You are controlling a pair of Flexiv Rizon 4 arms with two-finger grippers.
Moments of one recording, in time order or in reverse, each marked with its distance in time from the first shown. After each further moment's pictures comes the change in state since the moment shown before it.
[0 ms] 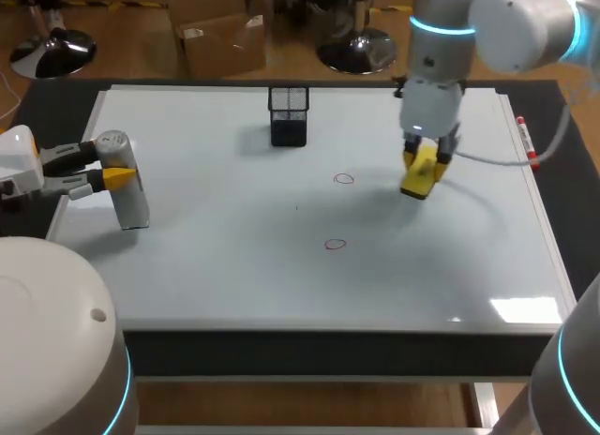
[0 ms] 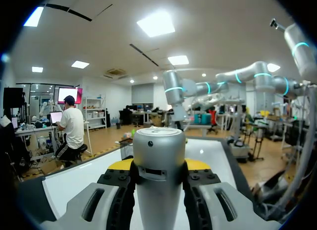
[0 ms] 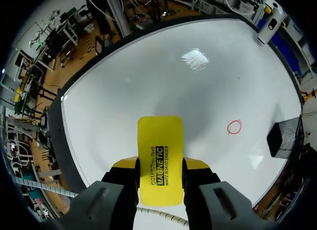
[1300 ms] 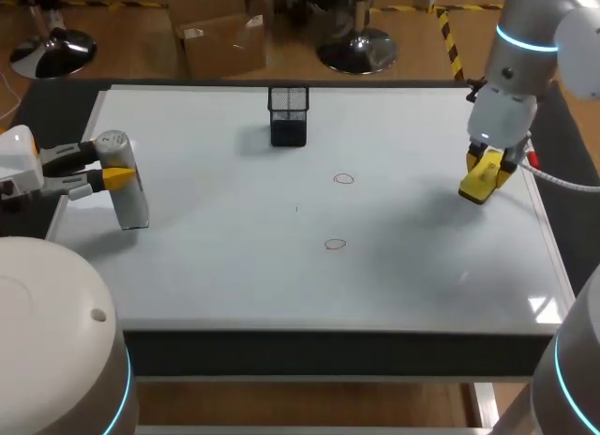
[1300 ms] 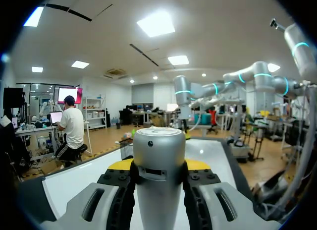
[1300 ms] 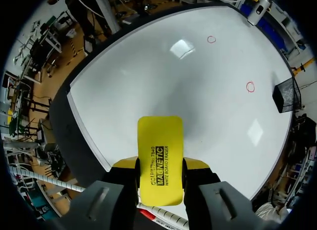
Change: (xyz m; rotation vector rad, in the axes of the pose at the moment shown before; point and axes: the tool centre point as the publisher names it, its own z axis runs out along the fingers) left arm 0.000 0.000 0.000 0.000 0.000 0.000; right arm 0.089 -0.050 -0.001 0.053 -0.083 0.151
